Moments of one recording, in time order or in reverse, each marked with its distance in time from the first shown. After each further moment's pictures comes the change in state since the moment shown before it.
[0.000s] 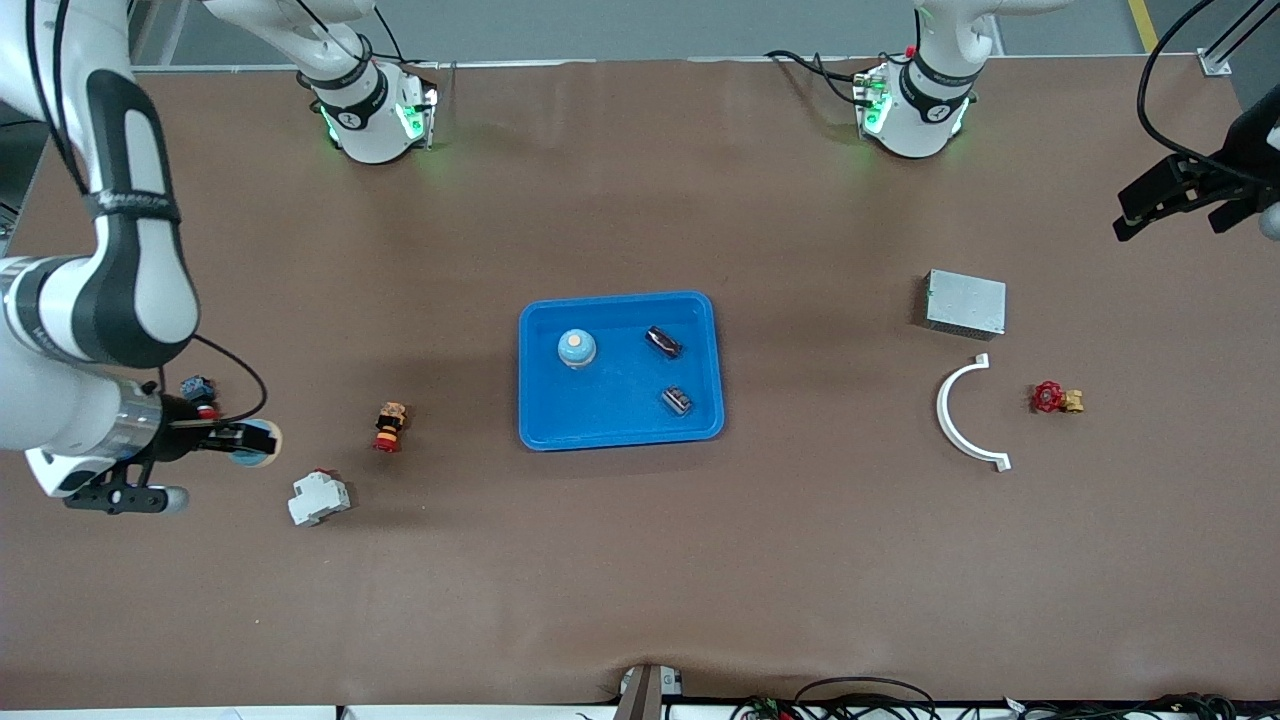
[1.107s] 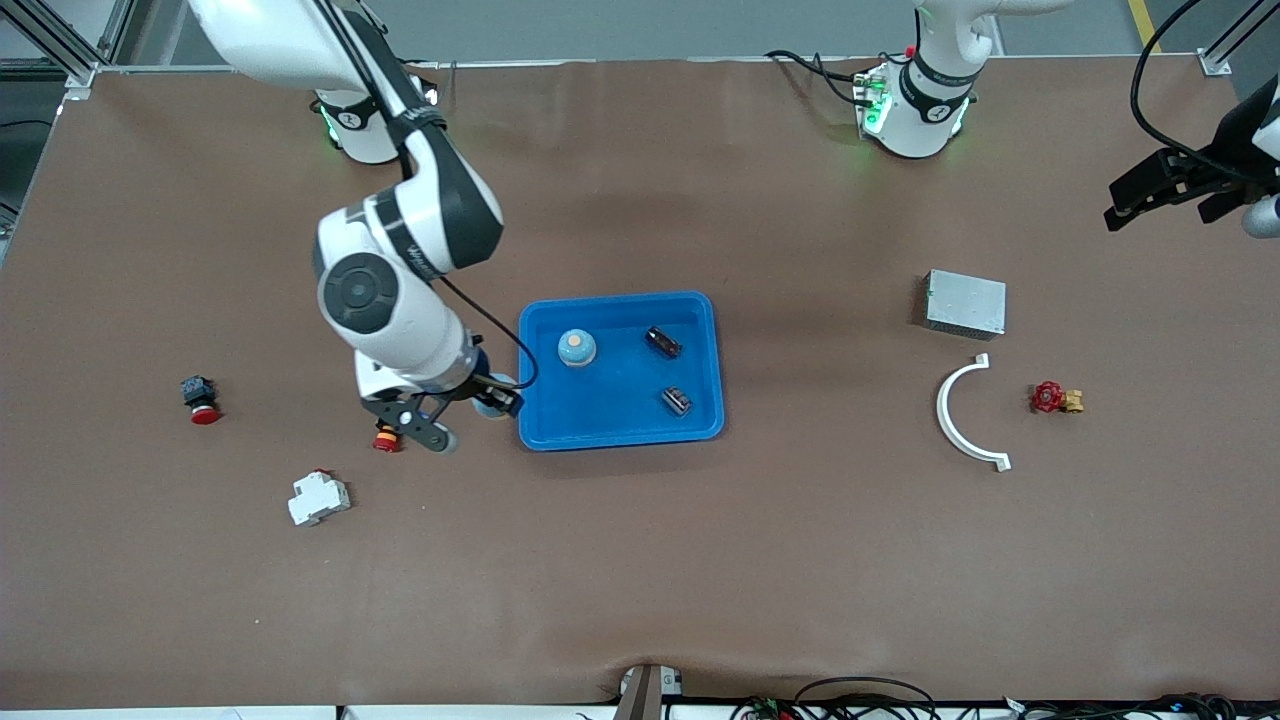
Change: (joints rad) left arm -0.008 0.001 0.005 -0.003 0.000 -0.060 -0.001; right arm 0.451 0.014 0.001 -0.117 -0.031 0.209 0.832
